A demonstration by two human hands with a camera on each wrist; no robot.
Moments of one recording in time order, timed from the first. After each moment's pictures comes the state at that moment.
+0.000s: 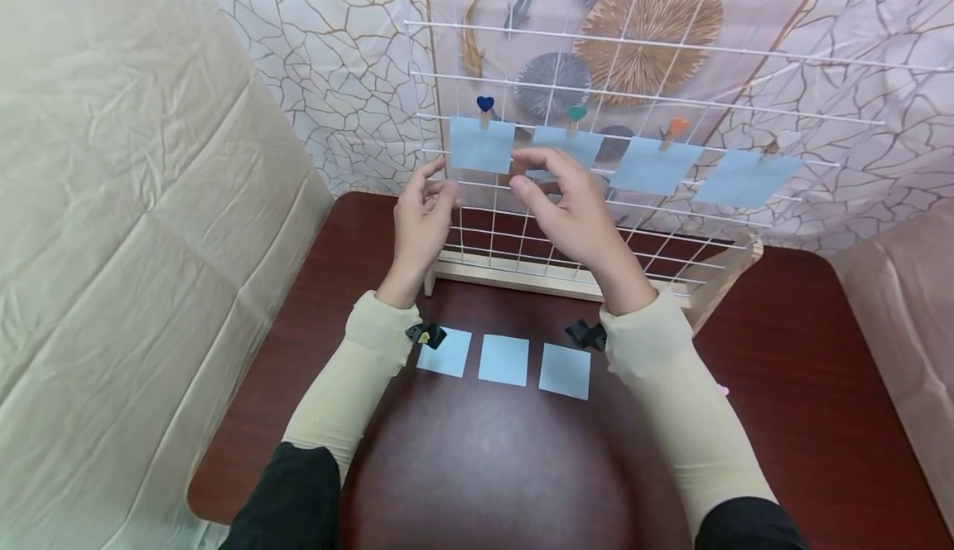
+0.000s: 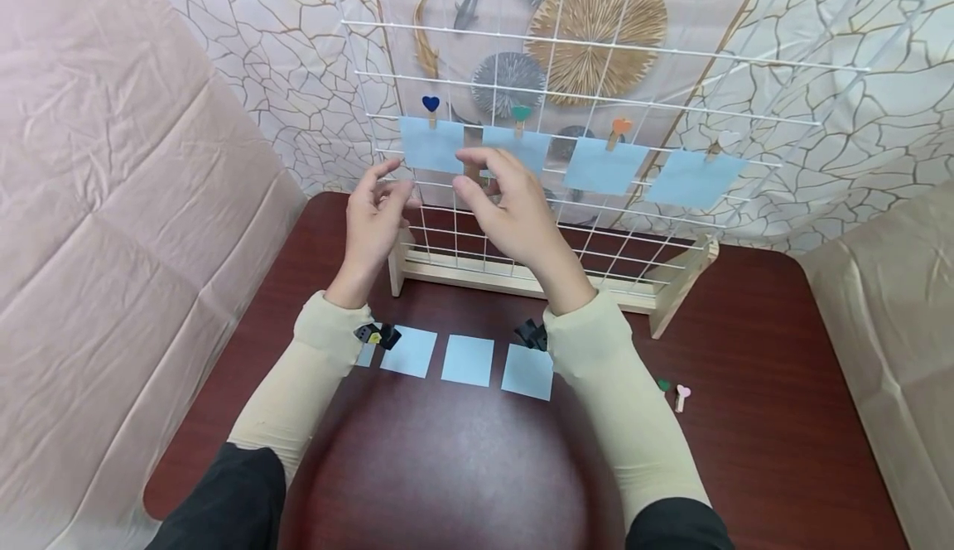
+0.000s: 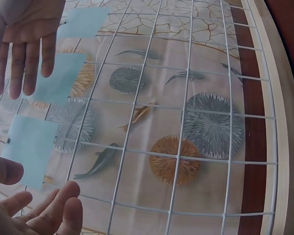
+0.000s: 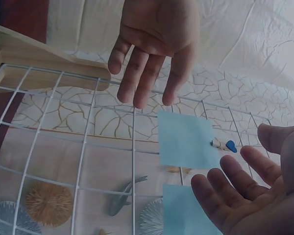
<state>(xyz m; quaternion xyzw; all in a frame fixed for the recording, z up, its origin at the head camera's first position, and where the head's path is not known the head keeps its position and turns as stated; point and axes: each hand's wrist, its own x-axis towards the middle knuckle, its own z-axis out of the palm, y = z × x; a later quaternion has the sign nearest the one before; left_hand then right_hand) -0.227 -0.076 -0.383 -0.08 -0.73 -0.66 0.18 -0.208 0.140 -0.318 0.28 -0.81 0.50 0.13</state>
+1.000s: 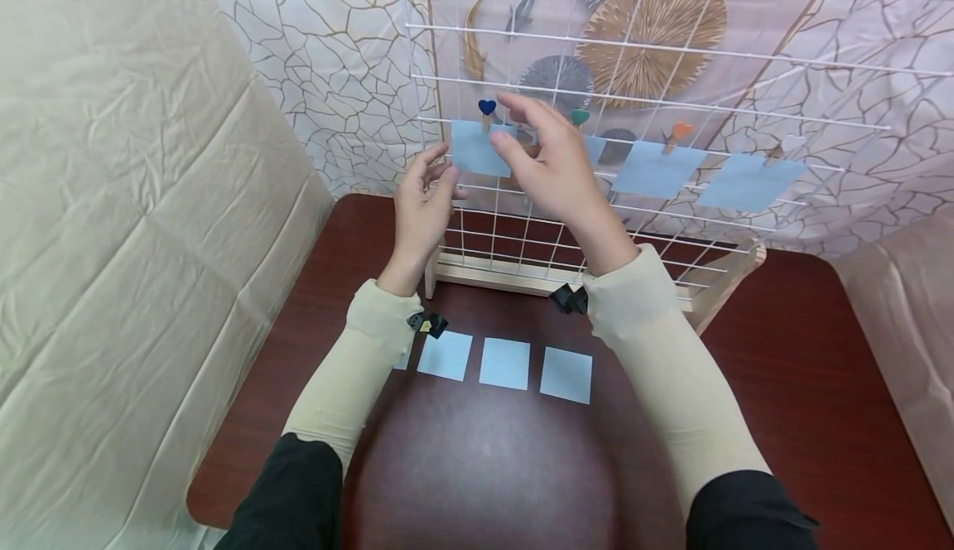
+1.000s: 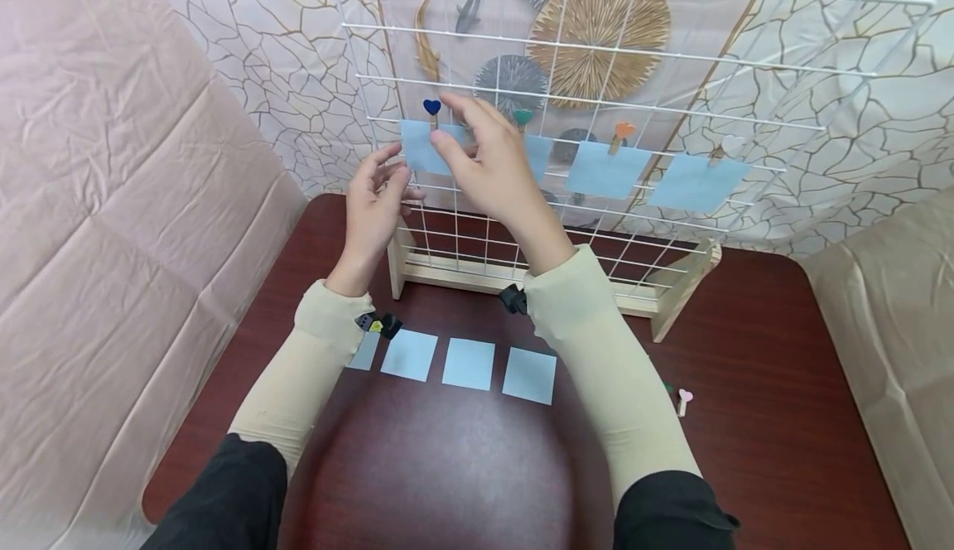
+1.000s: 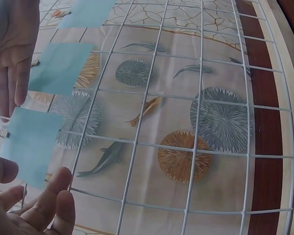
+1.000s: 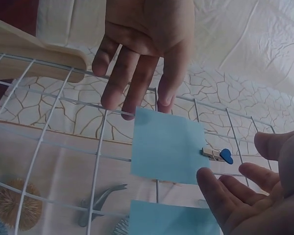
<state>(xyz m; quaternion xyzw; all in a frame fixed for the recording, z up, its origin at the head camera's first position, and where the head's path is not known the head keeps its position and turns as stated) -0.244 -0.076 -0.373 -0.12 -0.69 -0.69 0.18 -0.240 0.114 -0.280 0.25 -0.83 0.47 0.16</state>
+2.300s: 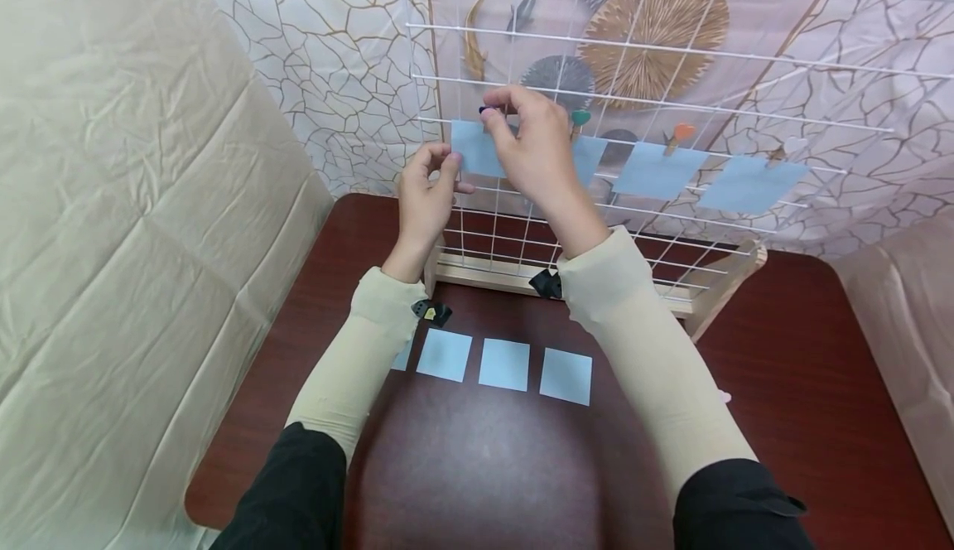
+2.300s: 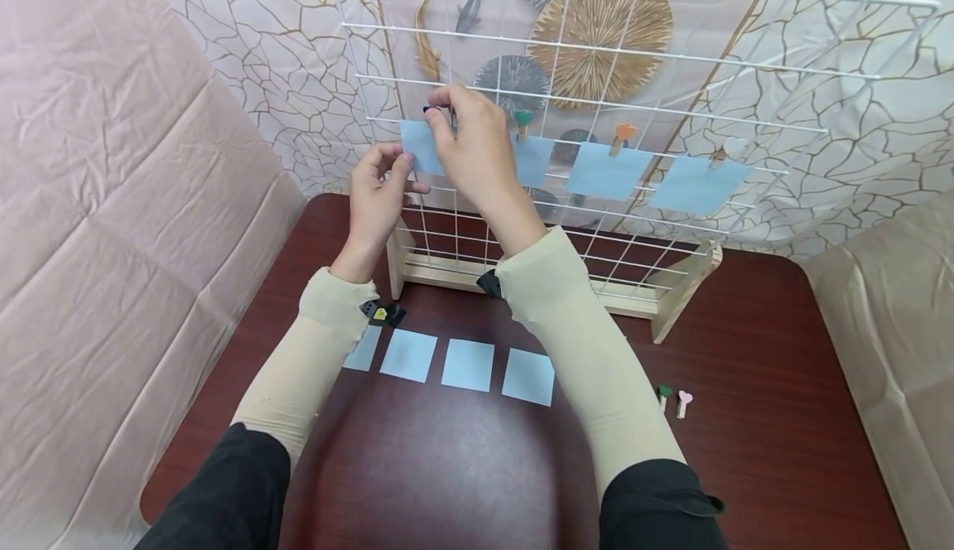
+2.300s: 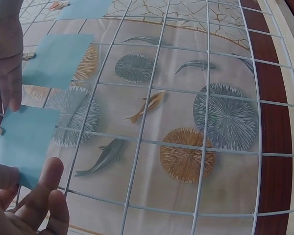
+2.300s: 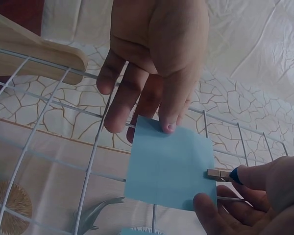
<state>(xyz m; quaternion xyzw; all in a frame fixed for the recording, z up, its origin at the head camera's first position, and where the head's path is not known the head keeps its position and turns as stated) -0.261 -0.069 -0.365 -0.12 -0.69 -0.68 0.21 -0.256 0.084 -0.267 0.19 -0.87 0.41 0.22</state>
